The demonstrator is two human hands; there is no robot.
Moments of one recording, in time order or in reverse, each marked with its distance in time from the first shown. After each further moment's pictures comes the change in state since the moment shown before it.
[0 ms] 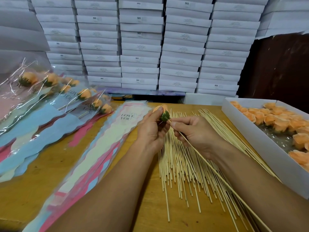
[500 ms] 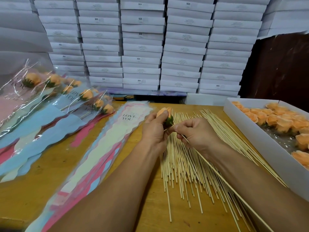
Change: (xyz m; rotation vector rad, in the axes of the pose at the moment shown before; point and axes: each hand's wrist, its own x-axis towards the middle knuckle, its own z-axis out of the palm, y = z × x) left_hand -0.005 -0.004 0.006 0.162 0.016 0.046; right_hand 0.009 0.013 -0.001 -0.161 0.120 -0.010
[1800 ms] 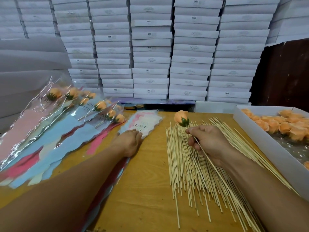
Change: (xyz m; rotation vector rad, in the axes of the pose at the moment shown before) left_hand 0.050 0.068 -0.121 2.007 -0.121 0.245; right_hand 0.007 0.000 -0.013 0.115 -0.012 0.061
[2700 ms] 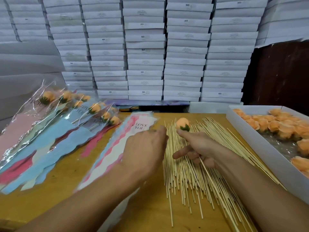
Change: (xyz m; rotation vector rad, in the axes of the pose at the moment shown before) left_hand -0.102 0.114 -0.037 0.161 0.554 0.278; right_hand -0.002 -0.005 -0.002 -0.054 -0.190 0.285
